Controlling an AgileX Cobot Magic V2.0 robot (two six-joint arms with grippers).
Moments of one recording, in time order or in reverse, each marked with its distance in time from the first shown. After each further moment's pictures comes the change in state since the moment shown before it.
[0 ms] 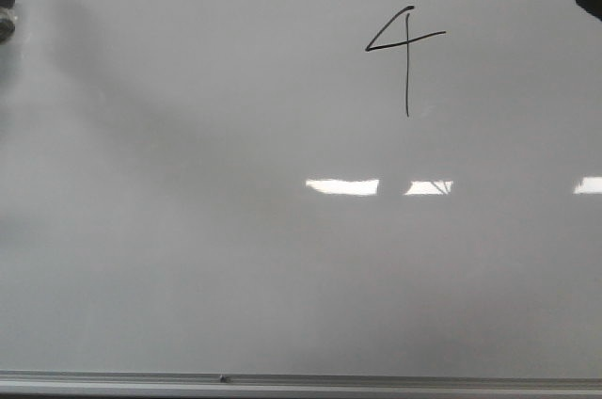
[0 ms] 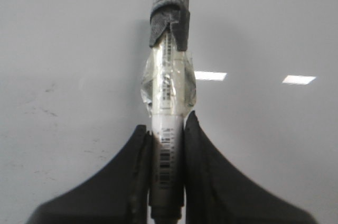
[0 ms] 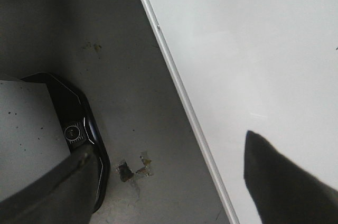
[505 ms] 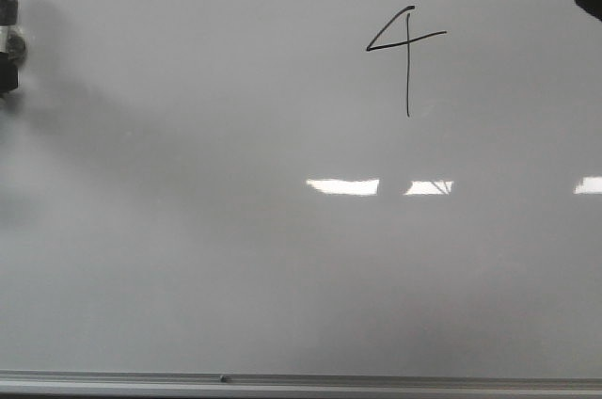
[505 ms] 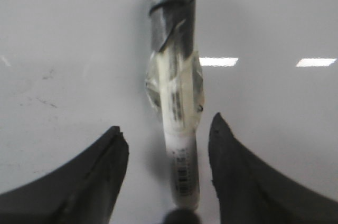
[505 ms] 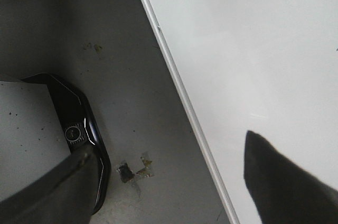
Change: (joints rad) left arm 0.000 0.080 -0.049 -0.014 0.023 0.046; right arm 0.000 0.000 0.000 0.002 -0.002 0.002
